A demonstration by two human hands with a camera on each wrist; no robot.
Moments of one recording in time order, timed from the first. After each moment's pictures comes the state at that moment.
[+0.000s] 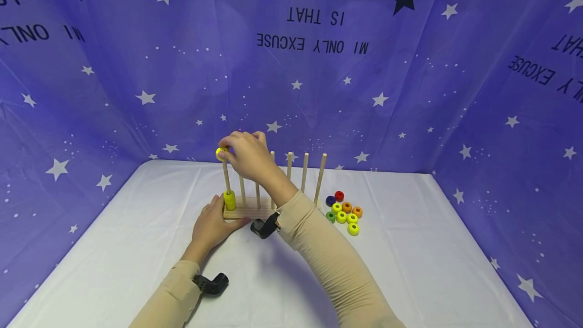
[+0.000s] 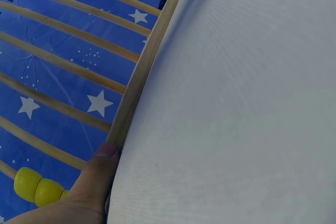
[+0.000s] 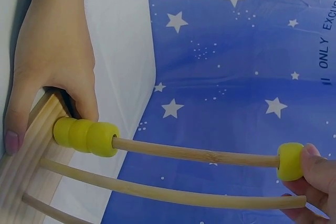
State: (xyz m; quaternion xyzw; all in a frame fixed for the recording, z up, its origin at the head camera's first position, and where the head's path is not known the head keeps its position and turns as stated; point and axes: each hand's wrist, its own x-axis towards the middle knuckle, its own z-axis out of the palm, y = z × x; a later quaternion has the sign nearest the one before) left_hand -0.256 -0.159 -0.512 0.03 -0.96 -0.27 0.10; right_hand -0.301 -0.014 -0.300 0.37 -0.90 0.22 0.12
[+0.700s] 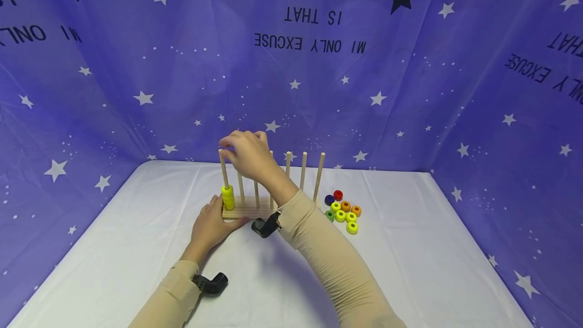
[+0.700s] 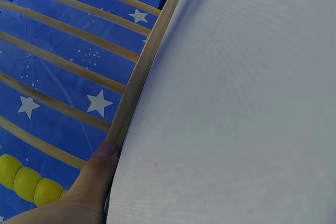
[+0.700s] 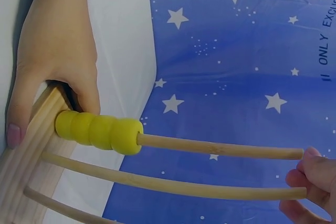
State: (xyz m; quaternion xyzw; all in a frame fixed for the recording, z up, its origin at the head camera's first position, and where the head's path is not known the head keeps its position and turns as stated) left_hand -0.256 -0.158 -0.510 0.03 -0.96 -0.27 0.10; right_hand -0.303 -0.009 -0.300 0.36 -0.90 0.19 0.15
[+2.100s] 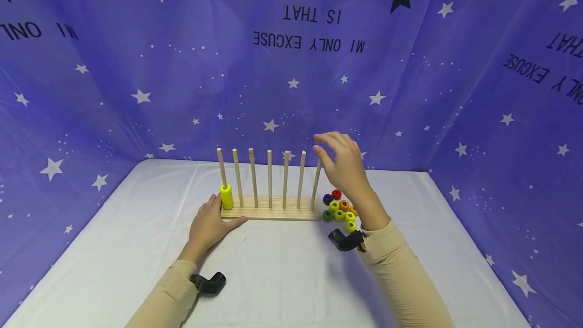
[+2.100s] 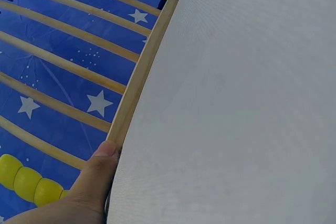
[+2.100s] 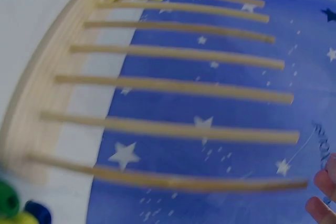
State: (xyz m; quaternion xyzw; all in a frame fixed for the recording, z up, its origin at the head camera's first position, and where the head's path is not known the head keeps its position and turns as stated) left_hand -0.255 -0.158 -0.511 0.03 -0.95 -0.29 0.10; right_hand -0.287 0.169 -0.314 0.26 -0.87 0.30 0.28
